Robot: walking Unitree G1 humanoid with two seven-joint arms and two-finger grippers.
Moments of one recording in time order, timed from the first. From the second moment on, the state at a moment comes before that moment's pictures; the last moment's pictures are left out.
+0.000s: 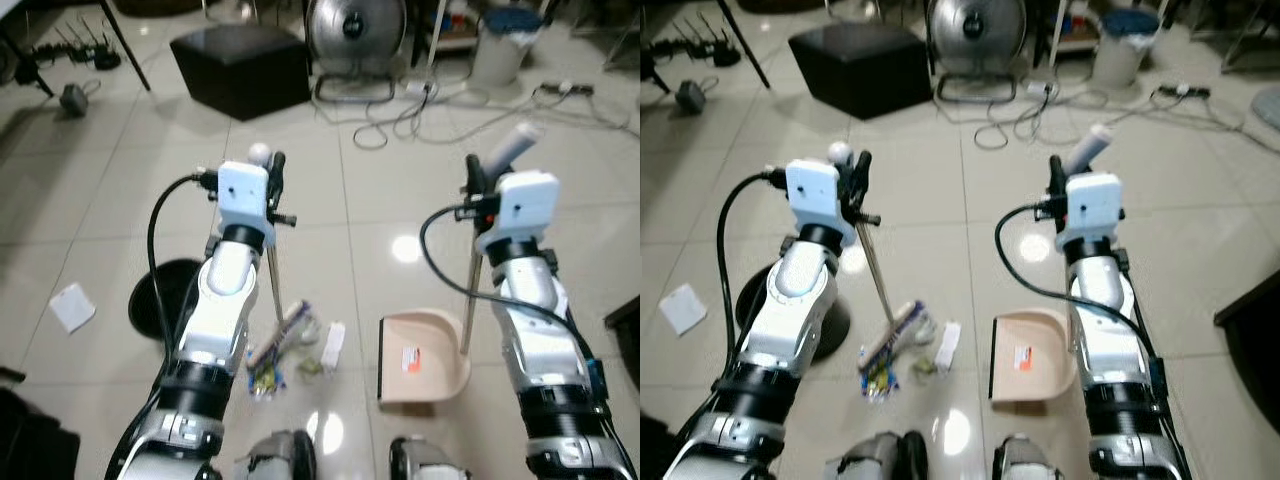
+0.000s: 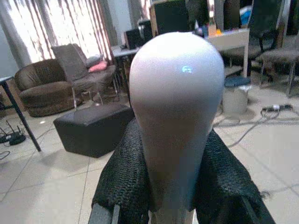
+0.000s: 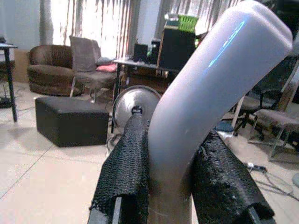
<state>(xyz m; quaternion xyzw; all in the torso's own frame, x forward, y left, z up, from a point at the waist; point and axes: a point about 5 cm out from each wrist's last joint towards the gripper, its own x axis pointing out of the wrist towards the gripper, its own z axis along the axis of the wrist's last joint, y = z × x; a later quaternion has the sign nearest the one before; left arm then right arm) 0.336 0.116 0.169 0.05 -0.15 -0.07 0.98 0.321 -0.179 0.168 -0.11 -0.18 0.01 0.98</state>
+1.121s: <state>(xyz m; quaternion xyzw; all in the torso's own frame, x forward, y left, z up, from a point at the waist) 0.350 0.082 0.147 0.07 -0.15 -0.07 0.98 0.313 -0.138 0.142 -0.15 -0.28 0.05 0.95</state>
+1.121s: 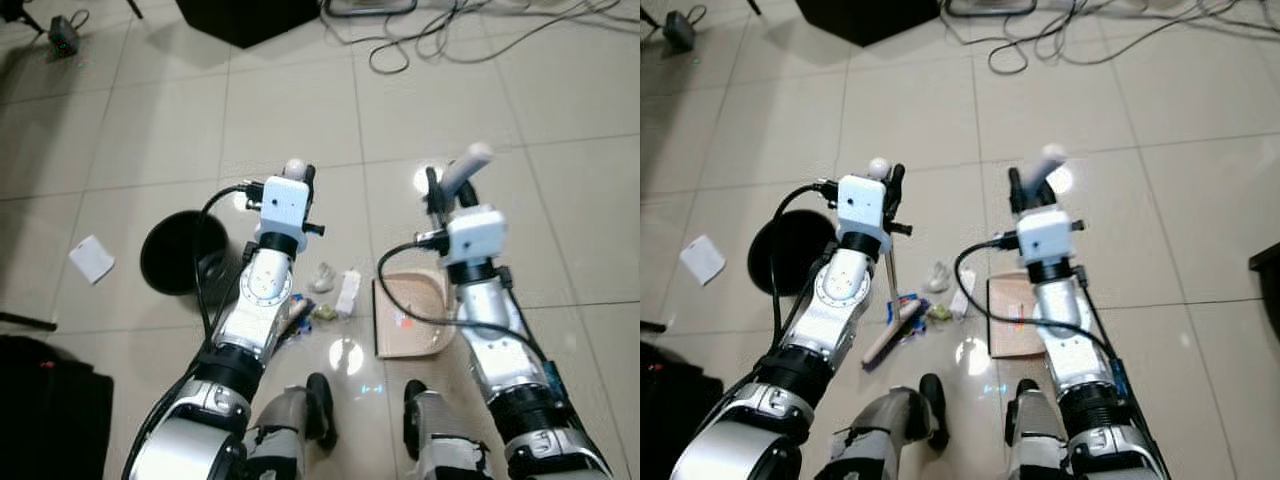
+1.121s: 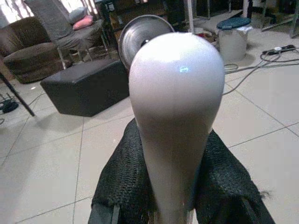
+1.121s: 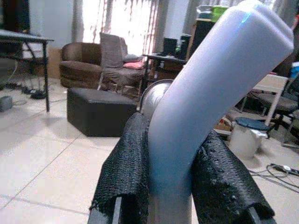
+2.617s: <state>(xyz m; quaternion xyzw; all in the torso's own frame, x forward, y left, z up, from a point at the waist) 0.337 0.043 0.205 -0.15 -0.16 -0.19 0.96 0.332 -0.129 0.140 -0.12 -0.27 0.00 0.95</state>
